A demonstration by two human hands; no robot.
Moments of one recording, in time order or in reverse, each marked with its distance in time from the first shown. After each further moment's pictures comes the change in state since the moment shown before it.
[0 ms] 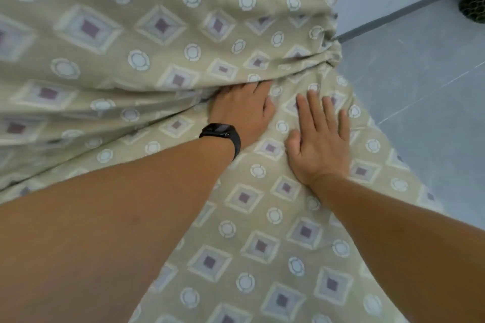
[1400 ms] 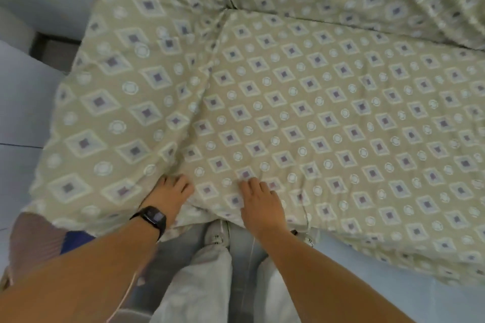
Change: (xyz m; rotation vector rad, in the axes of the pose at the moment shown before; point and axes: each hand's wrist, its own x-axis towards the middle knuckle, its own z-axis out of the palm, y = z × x) left_hand -0.887 -0.144 -0.288 0.283 -1.008 -0.584; right_hand -0.645 -0.399 -0.067 -0.135 -0.760 -0.903
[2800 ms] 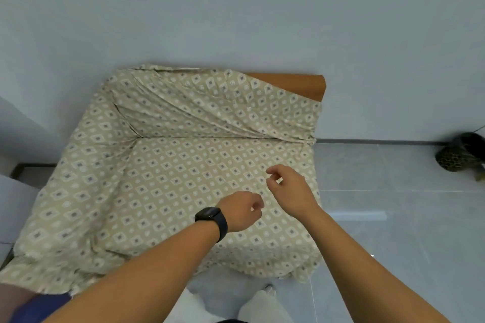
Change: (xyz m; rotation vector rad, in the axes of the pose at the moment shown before) left_hand -0.299 0.380 -0.532 -0.714 0.275 0.404; right_hand -0.507 0.304 -0.397 0.682 0.583 0.222
